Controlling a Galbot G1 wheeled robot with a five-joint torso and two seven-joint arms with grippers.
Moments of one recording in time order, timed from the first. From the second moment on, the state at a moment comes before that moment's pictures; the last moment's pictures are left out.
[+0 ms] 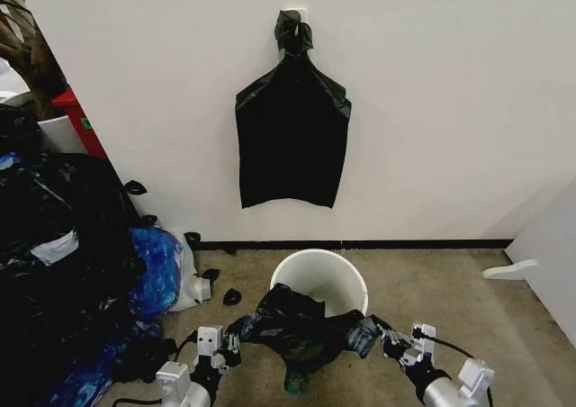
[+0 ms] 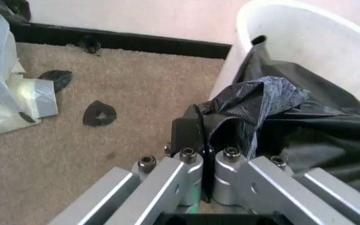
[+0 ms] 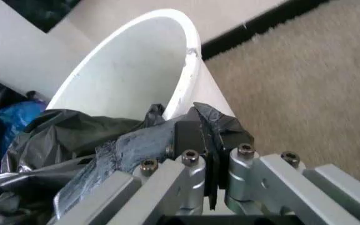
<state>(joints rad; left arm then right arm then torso) 1.70 -1.00 -0.22 -2.18 -0.61 0.16 -0.32 -1.81 1.14 0.50 2.08 0.90 -0.12 -0.03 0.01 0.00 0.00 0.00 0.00</state>
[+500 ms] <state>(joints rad) 1.57 -1.02 -0.19 -2.06 -0.62 0.14 -0.28 -1.71 1.15 0.54 1.78 0.80 0.13 -0.42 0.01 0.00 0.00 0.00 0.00</state>
